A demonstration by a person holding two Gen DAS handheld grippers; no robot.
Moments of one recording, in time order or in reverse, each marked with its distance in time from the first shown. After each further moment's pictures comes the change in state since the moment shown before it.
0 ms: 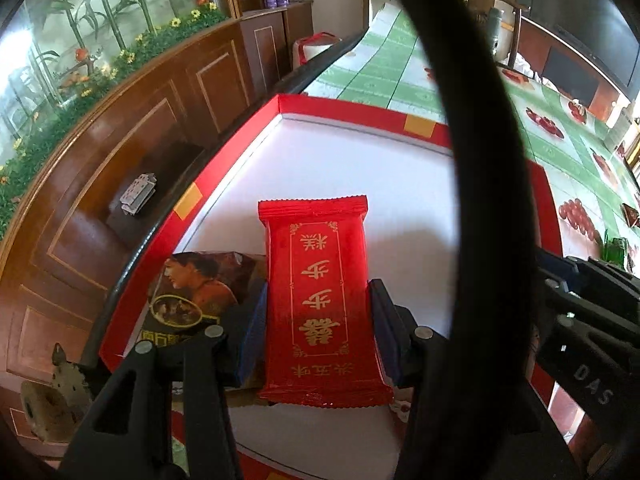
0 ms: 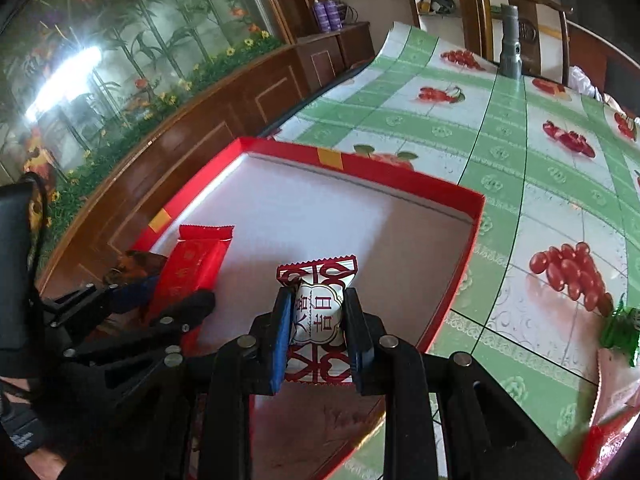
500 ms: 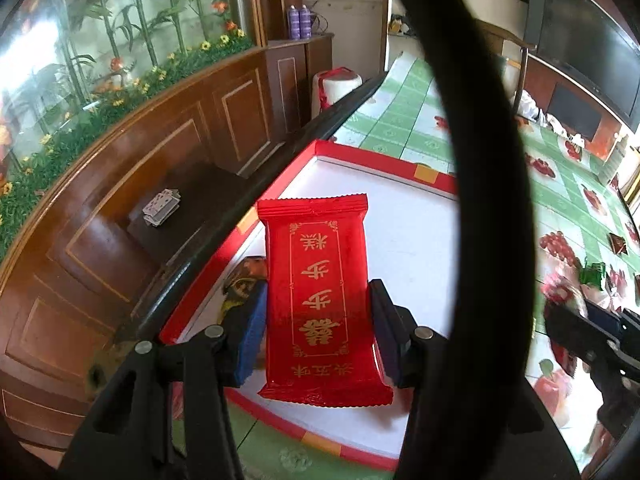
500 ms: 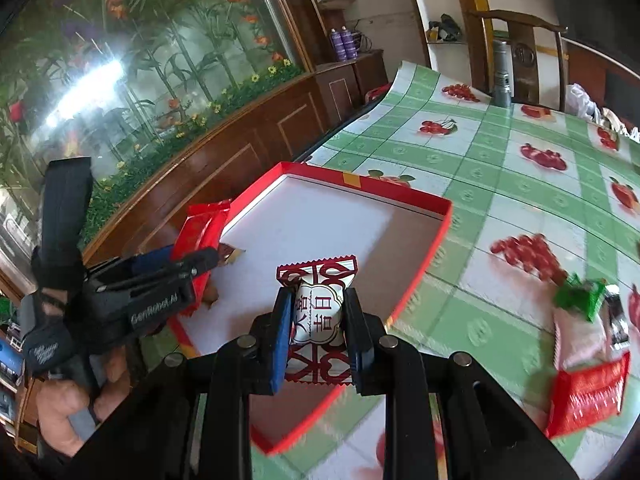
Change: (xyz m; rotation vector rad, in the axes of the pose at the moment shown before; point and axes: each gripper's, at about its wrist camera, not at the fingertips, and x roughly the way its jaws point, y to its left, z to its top) left arm -0.050 0.016 -0.004 -0.058 -0.118 0.029; right arm -0.072 0.012 -0.019 -0.022 -0.100 0.049
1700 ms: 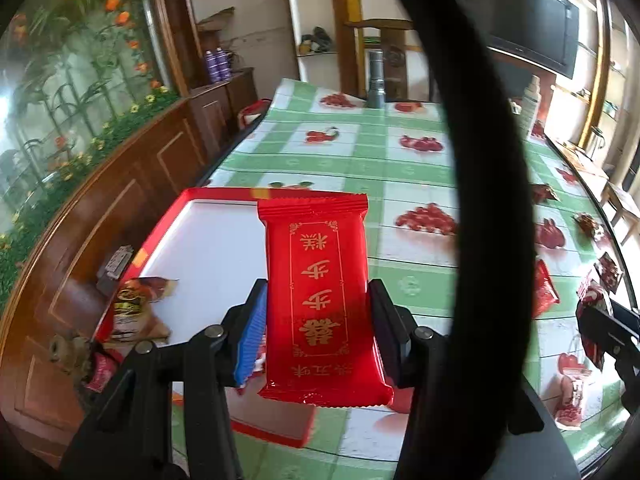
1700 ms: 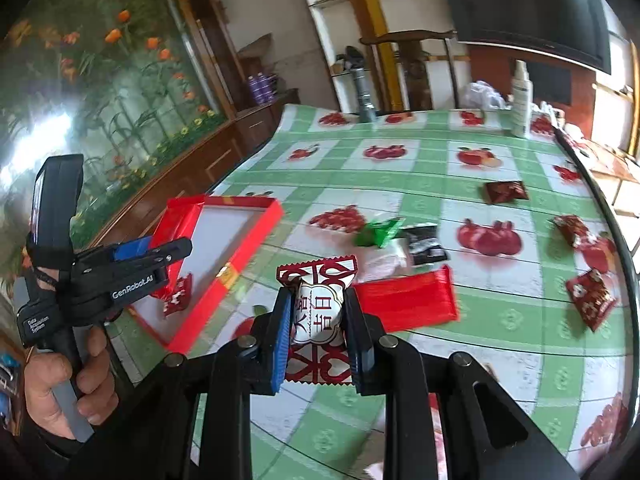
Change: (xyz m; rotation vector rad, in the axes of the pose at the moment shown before) left arm -0.073 -0.135 -0.027 0.210 -0.105 -0.096; right arm -0.149 -0.097 -0.077 0.144 -0.150 -0.184
